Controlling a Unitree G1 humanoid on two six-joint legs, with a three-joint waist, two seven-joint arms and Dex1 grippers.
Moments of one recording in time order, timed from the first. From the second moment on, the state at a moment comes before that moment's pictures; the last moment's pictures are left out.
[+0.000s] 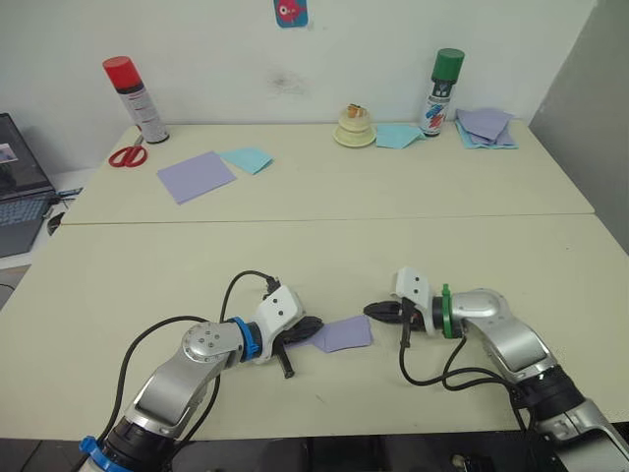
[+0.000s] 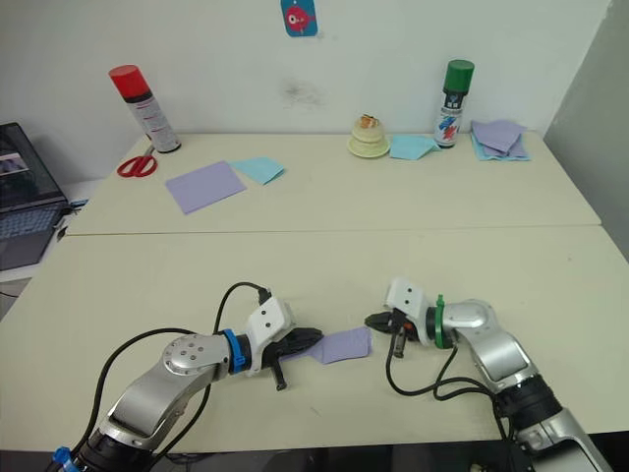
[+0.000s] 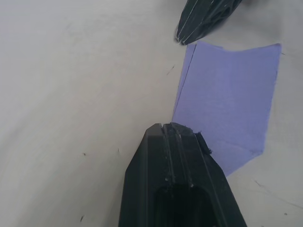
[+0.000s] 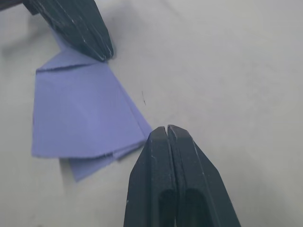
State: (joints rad) left arm -0.11 0.61 -0.27 -0.30 -0.22 0.46 -0.76; right arm -0.34 -0.54 0.29 0.01 0.15 0.31 1.00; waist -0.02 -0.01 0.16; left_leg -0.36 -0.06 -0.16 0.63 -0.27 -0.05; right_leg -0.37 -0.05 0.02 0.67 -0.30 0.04
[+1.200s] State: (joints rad) left arm 0.12 0.72 -0.07 -0.36 -0.28 0.45 -0.78; right arm -0.37 -0.46 0.42 0.02 0.08 0.22 1.00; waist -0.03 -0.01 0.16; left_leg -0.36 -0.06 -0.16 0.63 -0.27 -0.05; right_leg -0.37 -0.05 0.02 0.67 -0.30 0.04
